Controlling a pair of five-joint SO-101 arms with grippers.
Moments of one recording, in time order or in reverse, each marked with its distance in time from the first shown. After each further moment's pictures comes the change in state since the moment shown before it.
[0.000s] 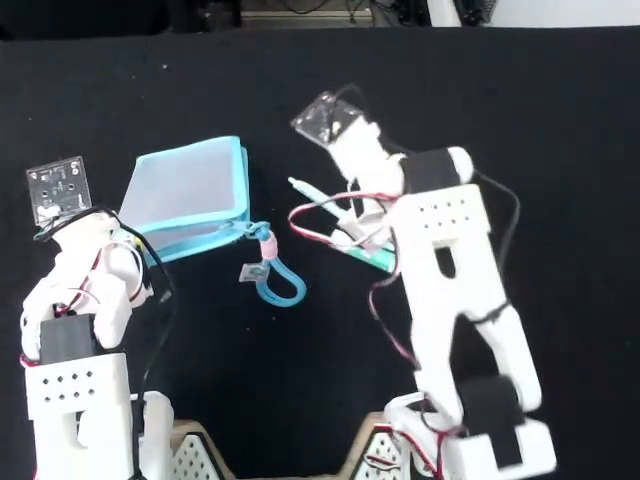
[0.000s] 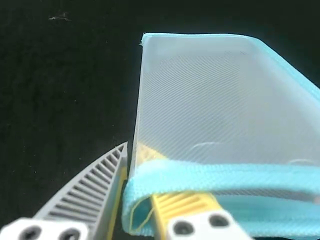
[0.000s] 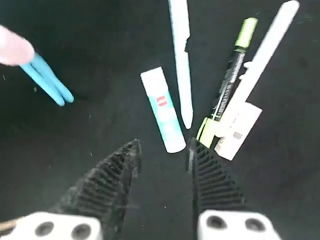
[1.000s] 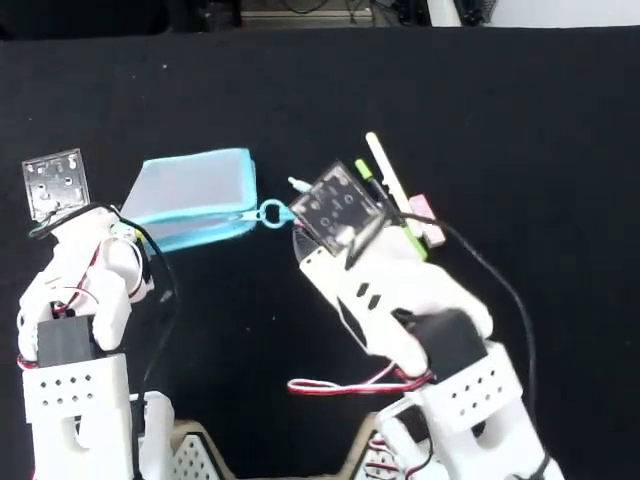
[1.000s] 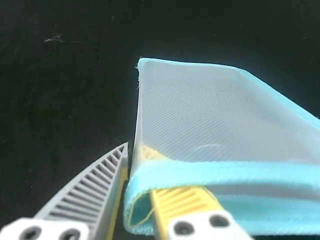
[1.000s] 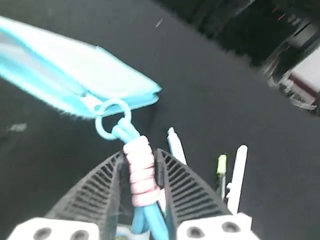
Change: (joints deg) left arm 0.3 -0.1 -3.5 0.1 0.1; right arm -14.2 -46.9 33.9 -27.6 -14.9
